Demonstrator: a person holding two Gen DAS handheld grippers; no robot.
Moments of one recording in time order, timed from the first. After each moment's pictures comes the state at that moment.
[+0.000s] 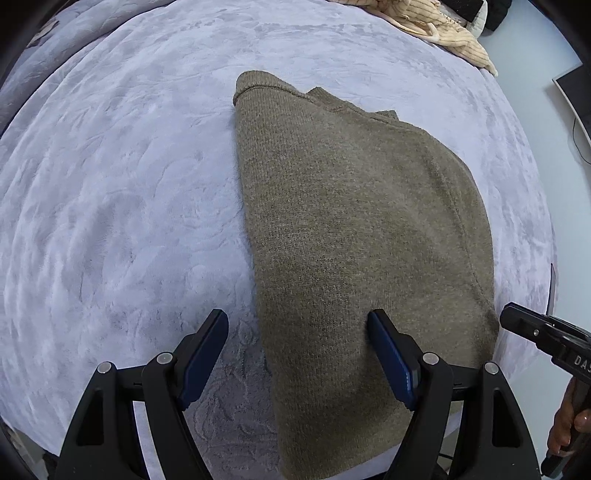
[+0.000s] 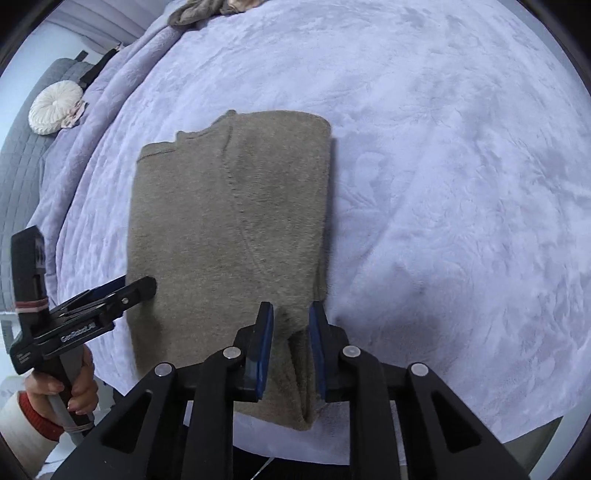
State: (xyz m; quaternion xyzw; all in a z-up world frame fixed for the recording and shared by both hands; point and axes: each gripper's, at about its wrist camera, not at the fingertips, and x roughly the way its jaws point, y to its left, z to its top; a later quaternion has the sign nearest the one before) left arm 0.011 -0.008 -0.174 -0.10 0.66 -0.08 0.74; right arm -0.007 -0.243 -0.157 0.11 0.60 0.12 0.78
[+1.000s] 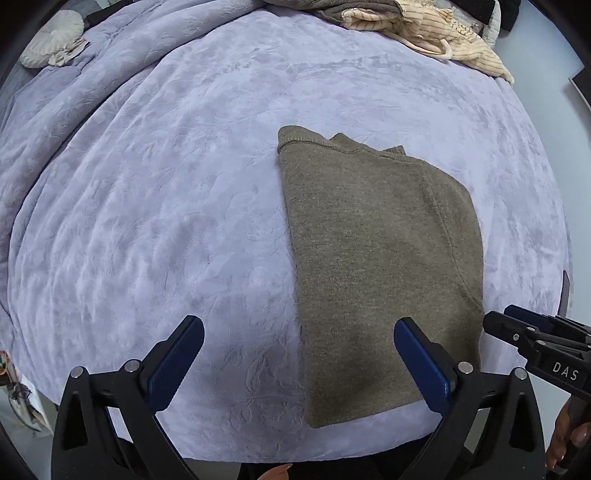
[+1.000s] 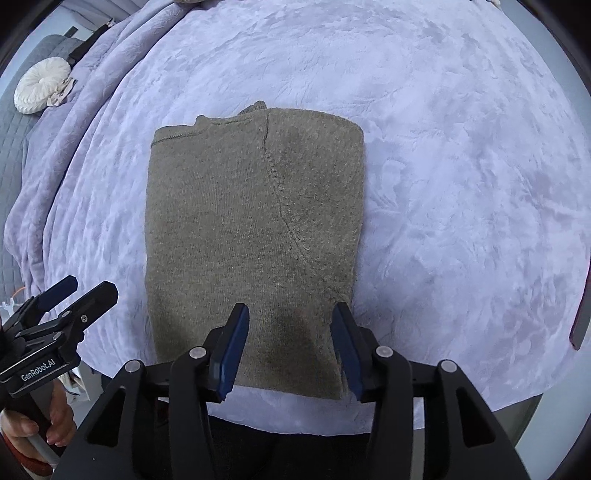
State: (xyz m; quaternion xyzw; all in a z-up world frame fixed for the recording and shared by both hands) left arm 0.004 0.003 -0.097 -0.05 0.66 -0.02 0.75; right arm -0.001 -0.198 -0.125 0.06 0.64 0.08 0.76
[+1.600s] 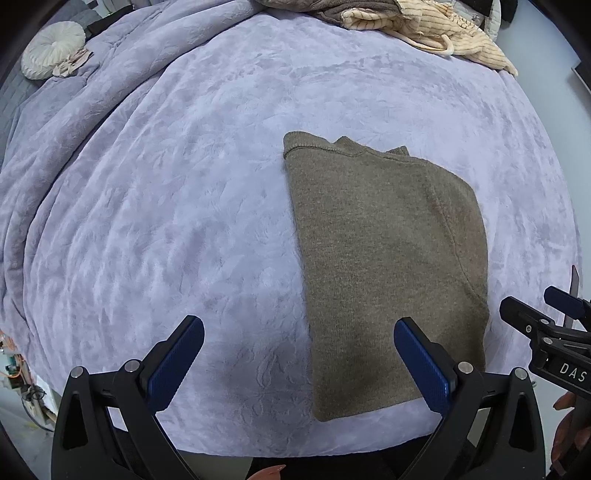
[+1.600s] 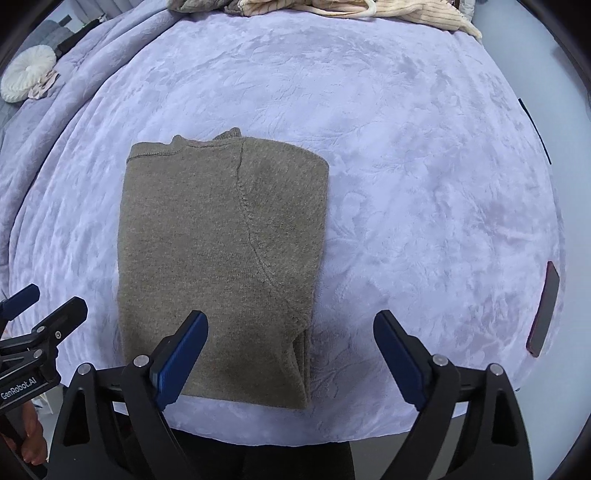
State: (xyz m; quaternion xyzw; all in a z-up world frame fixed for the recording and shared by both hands) left arm 0.006 -0.003 -0.086 -0.02 0.66 0.00 0.75; right arm 0.002 -0.193 -0.103 -0.01 0.61 0.01 0.79
